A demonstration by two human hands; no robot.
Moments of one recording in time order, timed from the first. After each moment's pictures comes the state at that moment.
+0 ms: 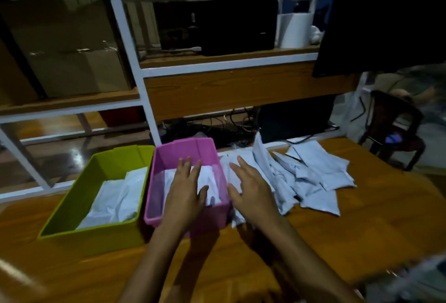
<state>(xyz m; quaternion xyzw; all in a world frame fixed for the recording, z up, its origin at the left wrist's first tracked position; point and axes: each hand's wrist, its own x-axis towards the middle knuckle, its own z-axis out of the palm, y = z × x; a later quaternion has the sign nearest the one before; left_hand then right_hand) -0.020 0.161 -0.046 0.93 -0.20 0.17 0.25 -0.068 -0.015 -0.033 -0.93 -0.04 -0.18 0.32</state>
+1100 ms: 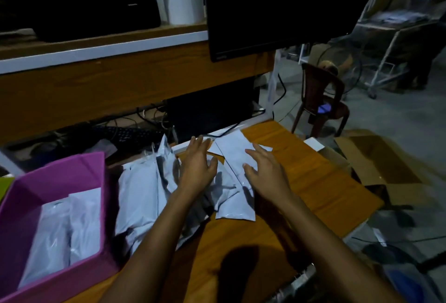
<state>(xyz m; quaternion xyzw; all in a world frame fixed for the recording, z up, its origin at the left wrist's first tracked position) 0.068 -0.165 -0.070 0.89 -0.28 0.08 0.34 -0.041 -0.327 -0.068 -0.93 0.13 -0.18 0.28</state>
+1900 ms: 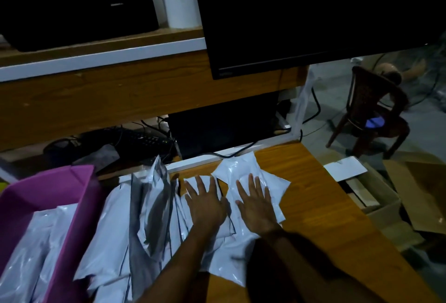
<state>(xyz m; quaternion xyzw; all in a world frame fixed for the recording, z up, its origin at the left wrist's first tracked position) 0.133 -0.255 -0.183 0.99 -0.06 -0.02 0.12 0.100 -0.400 -0.219 -0.99 0.06 0.01 0.10</state>
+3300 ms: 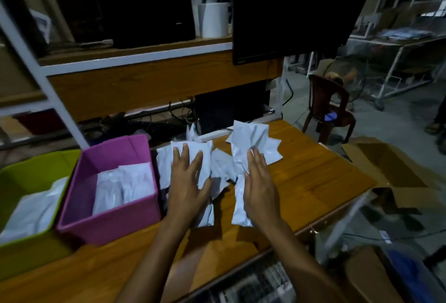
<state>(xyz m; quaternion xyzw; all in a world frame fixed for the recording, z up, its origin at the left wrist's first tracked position) -0.082 -0.015 -0.059 0.87 -0.27 0.19 0.36 -0.154 -0.178 -0.081 -0.90 0.11 -0.34 0.26</state>
